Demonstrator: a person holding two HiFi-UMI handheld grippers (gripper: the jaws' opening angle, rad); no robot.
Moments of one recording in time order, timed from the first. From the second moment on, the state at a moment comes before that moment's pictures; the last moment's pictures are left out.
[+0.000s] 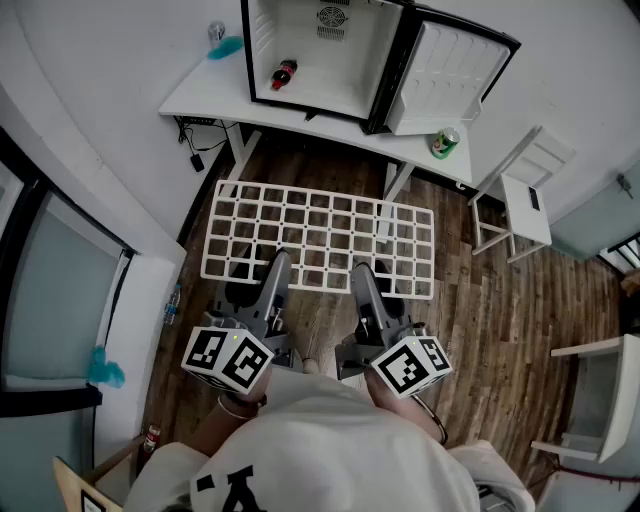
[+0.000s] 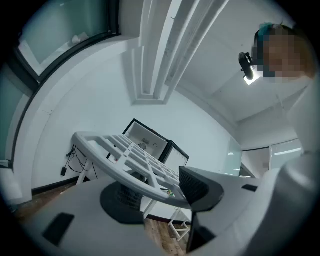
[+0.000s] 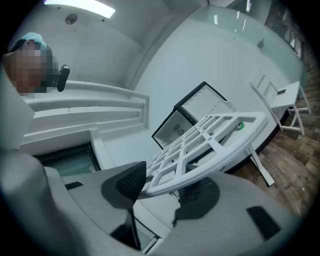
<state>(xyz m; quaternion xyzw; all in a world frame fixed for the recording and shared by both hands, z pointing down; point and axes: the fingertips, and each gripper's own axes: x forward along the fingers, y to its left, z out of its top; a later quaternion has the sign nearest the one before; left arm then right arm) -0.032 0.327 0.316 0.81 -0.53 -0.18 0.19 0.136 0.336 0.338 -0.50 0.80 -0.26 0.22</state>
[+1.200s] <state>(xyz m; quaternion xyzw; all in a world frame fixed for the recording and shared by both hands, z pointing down) -0.041 0.256 0.318 0.81 -0.52 -0.18 0.19 0.127 0.267 0.339 -0.51 0.79 -0.27 0.22</state>
